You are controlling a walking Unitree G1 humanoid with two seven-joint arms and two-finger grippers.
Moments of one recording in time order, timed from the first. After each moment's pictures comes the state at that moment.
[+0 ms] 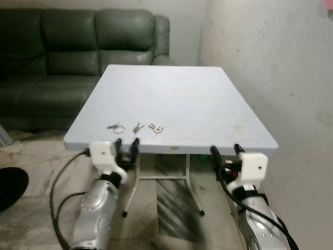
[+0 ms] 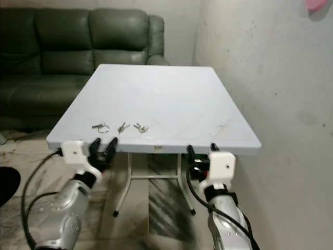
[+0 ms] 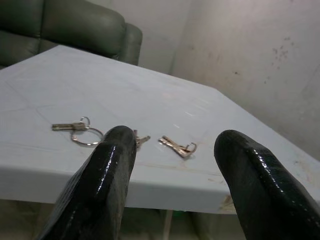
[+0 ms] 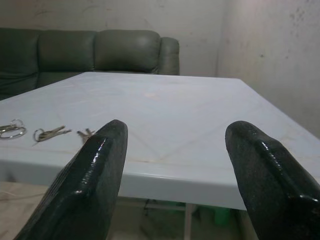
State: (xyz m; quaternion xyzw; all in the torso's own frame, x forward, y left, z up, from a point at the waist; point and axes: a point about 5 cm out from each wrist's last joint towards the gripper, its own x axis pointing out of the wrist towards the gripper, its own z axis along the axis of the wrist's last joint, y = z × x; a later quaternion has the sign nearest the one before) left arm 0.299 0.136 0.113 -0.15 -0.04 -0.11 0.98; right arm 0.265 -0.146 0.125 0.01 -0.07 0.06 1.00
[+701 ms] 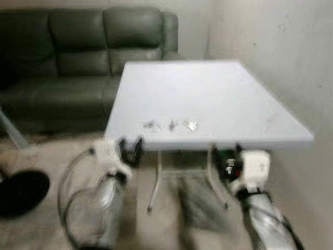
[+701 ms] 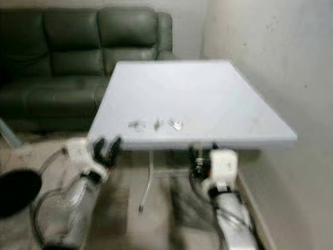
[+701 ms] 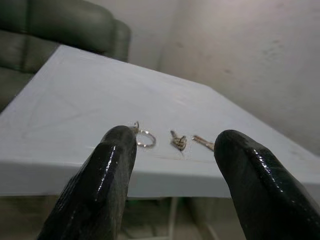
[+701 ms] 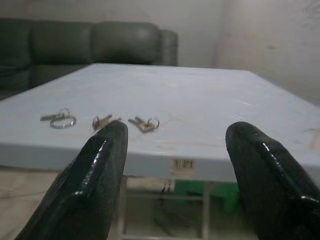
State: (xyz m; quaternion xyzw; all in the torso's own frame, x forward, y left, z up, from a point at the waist) left arm 0.301 0.114 0.114 -0.17 -0.04 -0.13 0.98; right arm 0.263 -0.160 0.119 0.00 -0.06 0.05 1.00
